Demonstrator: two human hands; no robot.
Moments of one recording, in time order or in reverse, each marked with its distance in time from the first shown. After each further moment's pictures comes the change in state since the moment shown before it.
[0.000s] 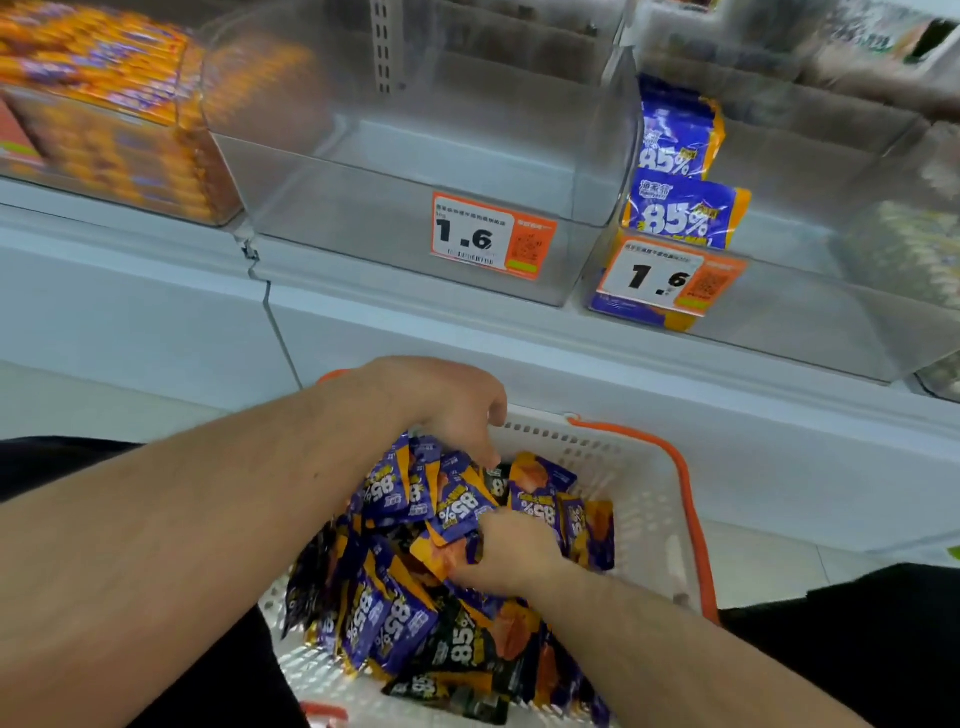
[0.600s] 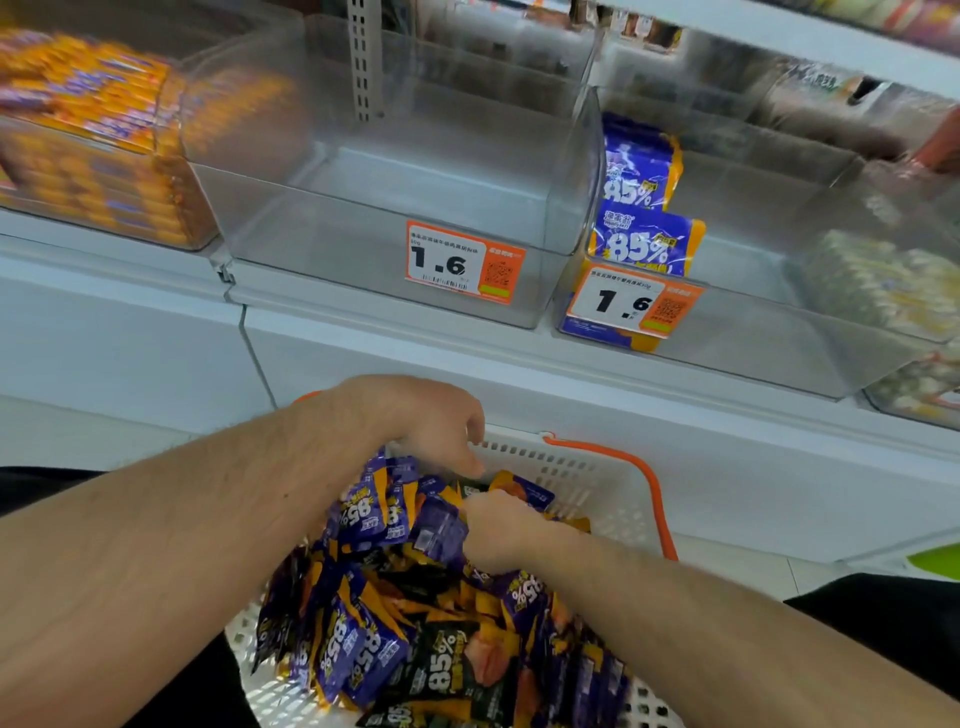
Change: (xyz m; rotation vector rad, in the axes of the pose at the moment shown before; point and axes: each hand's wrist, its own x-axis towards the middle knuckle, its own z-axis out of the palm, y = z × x) left_hand -0.001 0.001 -0.004 -0.020 0.004 0.008; right_hand -0.018 -0.007 -0.075 0.027 -0.097 -0.104
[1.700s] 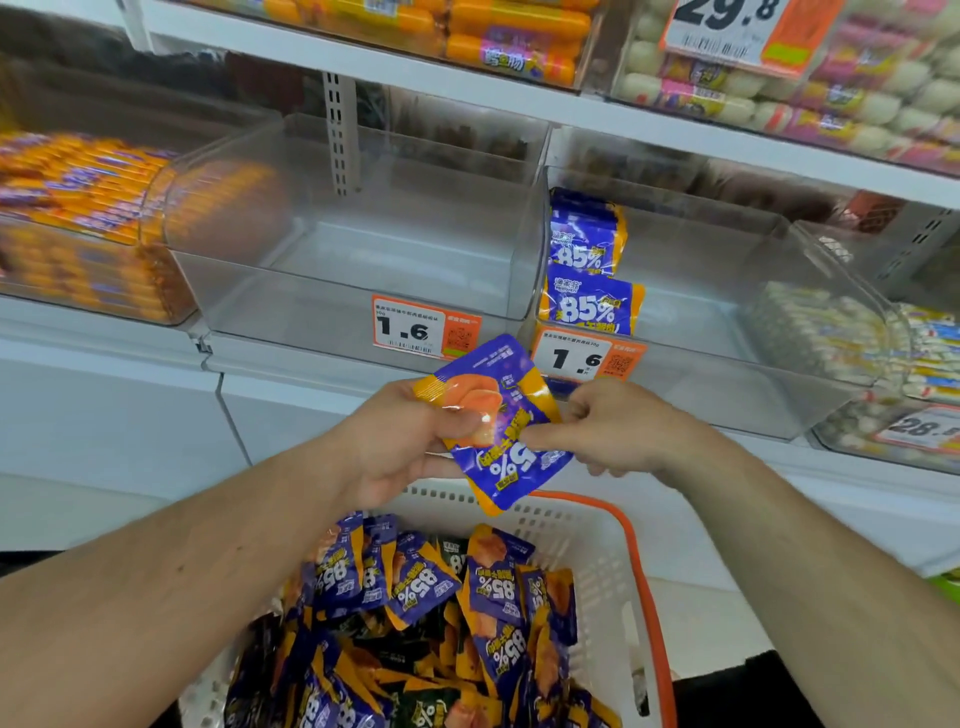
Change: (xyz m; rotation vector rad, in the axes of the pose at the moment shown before) left_hand -0.029 0.028 -0.009 -1.546 0.386 0.179; right_hand -0.124 0.047 -0.159 0.456 0.415 0.186
